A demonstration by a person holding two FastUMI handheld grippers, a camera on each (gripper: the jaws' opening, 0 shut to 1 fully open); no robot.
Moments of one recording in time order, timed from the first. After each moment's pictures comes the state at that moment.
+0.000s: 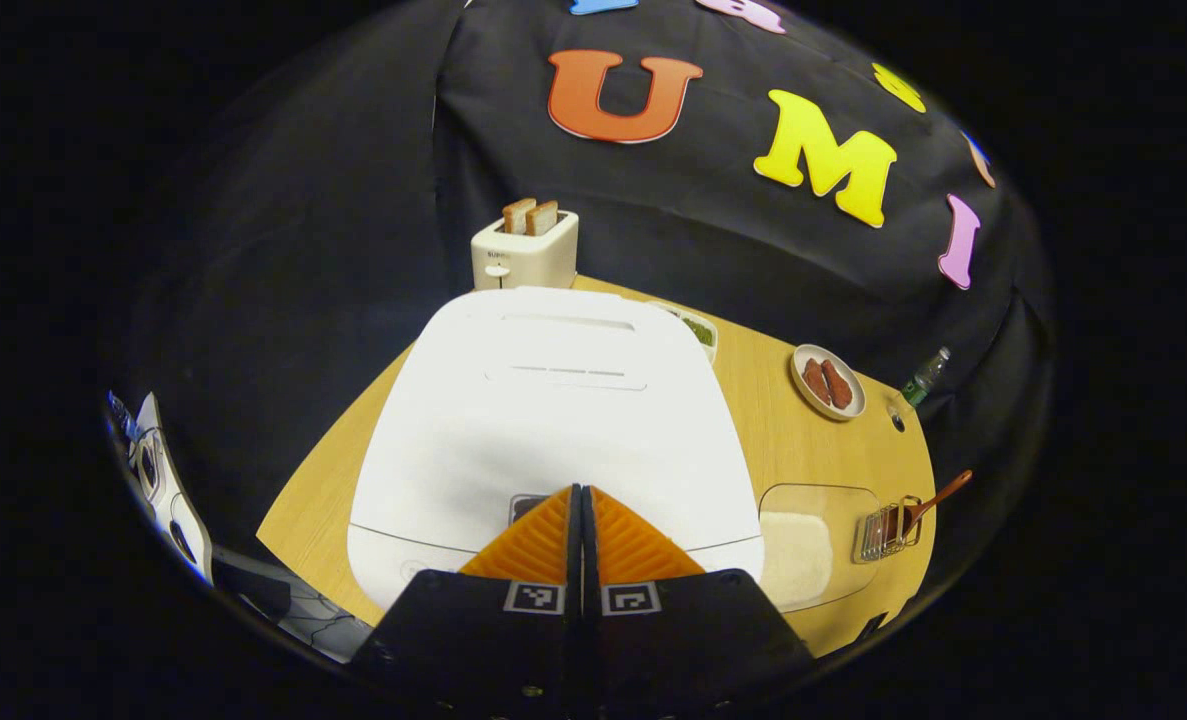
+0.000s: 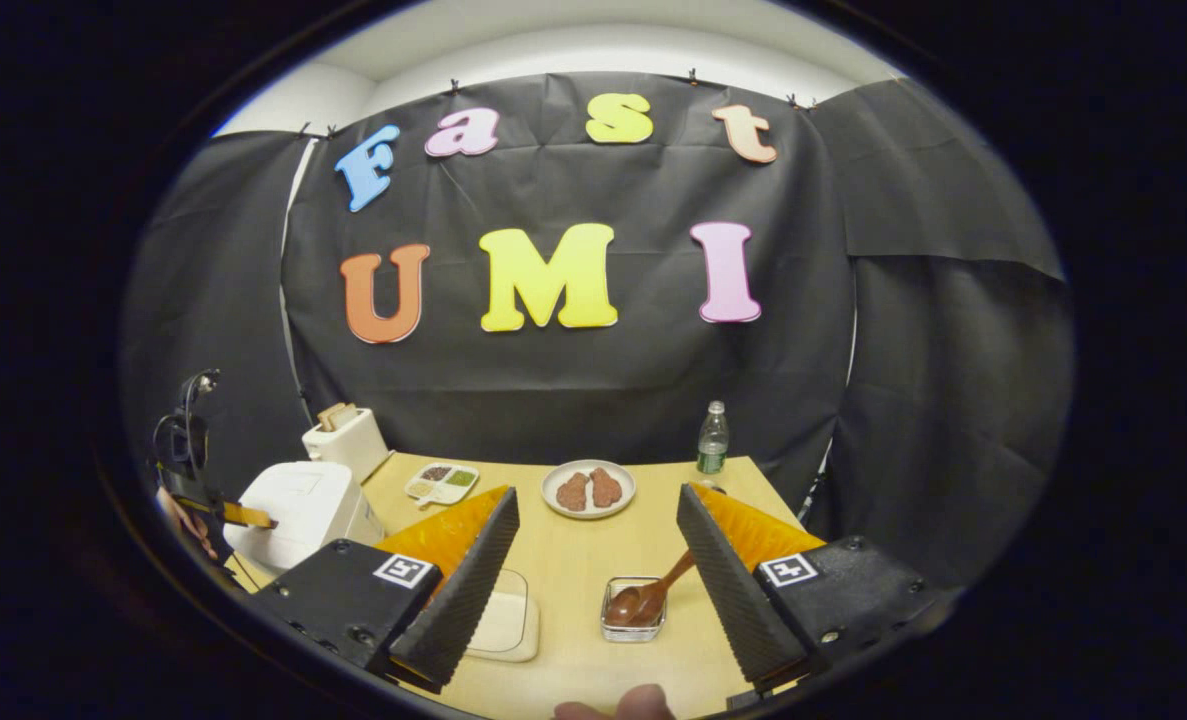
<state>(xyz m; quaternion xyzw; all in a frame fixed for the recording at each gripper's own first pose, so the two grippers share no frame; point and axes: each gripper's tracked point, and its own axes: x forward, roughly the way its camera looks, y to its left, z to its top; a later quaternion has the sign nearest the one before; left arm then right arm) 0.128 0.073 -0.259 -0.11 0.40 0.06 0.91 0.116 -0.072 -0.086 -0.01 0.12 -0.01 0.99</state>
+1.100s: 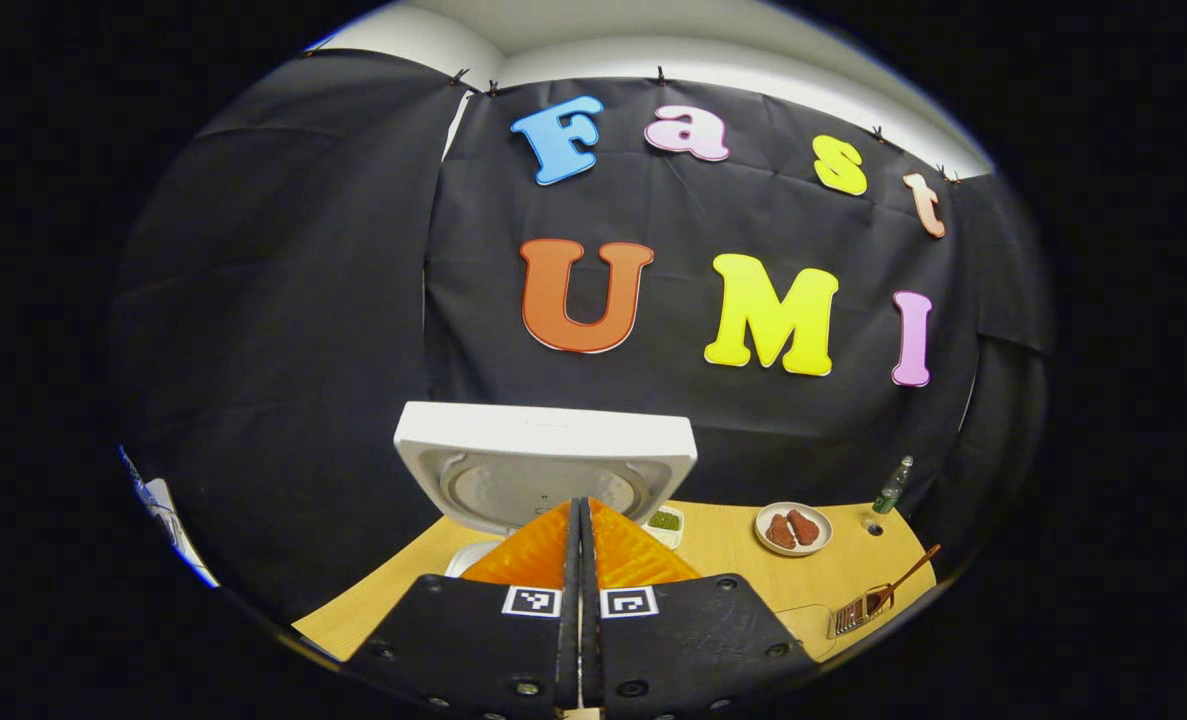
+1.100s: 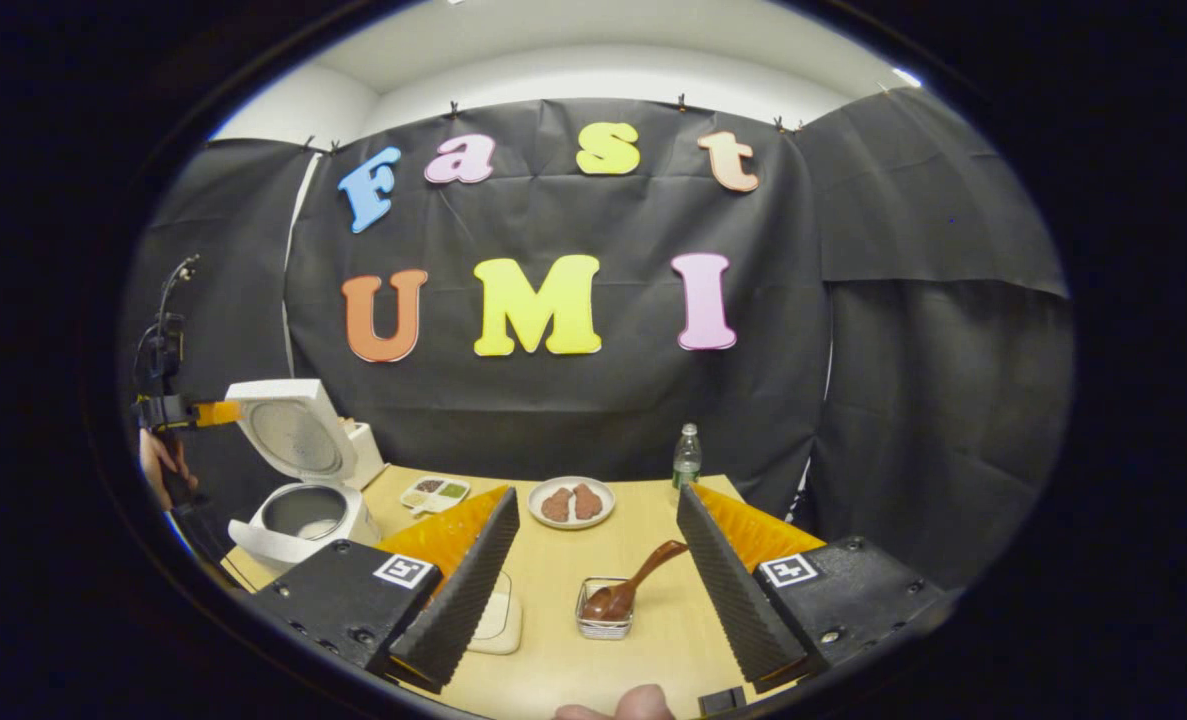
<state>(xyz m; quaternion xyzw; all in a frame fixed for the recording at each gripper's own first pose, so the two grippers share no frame) 0.171 0.070 -0.067 -0.04 0.11 0.06 0.99 0.068 -0.102 -0.057 -0.01 0.09 -0.03 1.00</state>
